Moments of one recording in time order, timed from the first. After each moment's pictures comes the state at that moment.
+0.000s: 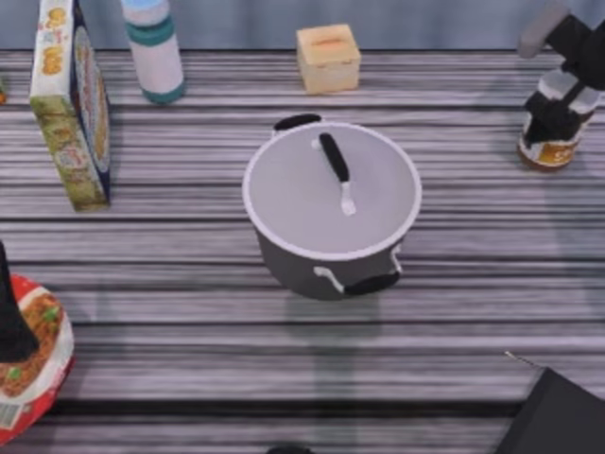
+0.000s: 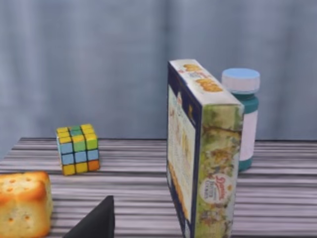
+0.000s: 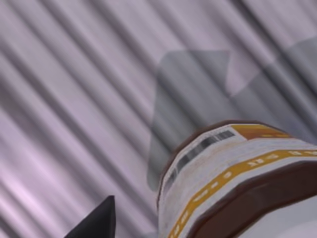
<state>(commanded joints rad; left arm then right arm) 0.00 0.00 0.00 0.00 0.00 0.00 -0.01 2.67 2.48 -1.19 -0.22 -0.84</state>
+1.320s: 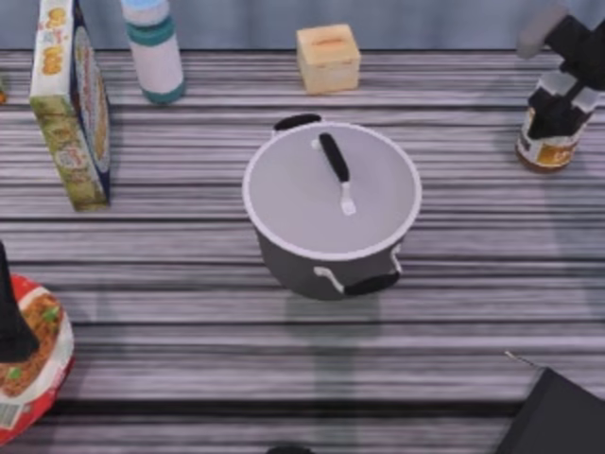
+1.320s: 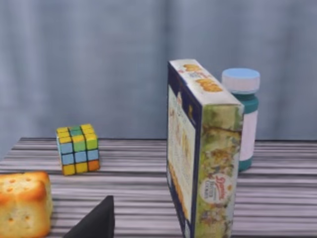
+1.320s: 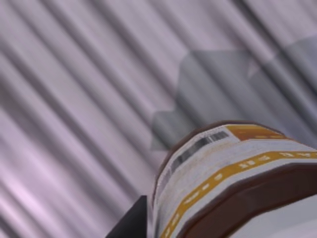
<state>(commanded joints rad) 0.00 0.00 0.00 0.00 0.00 0.00 -0.02 2.66 2.48 -1.19 -0.22 -0.84</state>
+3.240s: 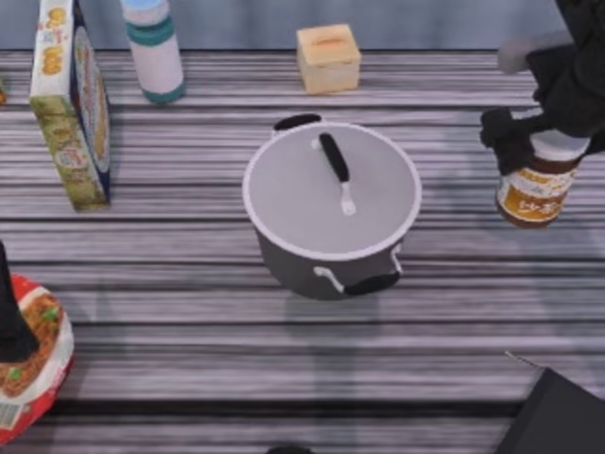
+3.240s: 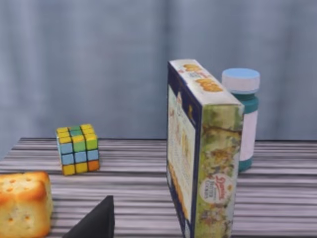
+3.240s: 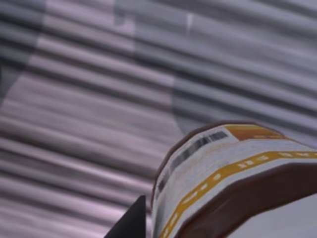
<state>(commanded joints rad) 0.00 0.00 0.00 0.00 0.00 0.00 0.20 2.02 1.62 -0.94 -0.02 -0.06</state>
